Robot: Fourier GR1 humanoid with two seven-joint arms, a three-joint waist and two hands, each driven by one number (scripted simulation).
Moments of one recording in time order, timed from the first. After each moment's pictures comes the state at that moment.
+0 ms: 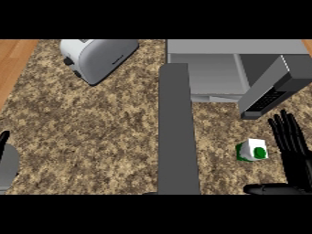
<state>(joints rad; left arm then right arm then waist) 0.34 0.08 0.20 -2.14 0.32 -0.30 -0.07 0.16 -0.11 -0.12 -1.65 -0.12 0.24 -0.32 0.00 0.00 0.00</state>
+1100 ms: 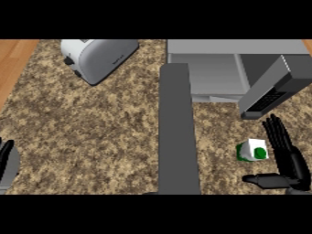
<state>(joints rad) 0.39 0.02 0.19 -2.16 0.28 -0.36 -0.11 -0.04 -0.19 -0.21 -1.05 0.01 0.30 -0.73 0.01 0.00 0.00</state>
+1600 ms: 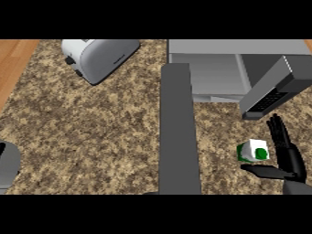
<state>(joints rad) 0.41 0.03 0.24 -2.18 0.32 -0.39 -0.07 -0.19 -0.23 -0.27 -0.71 0.08 0.15 -0.87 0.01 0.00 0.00</state>
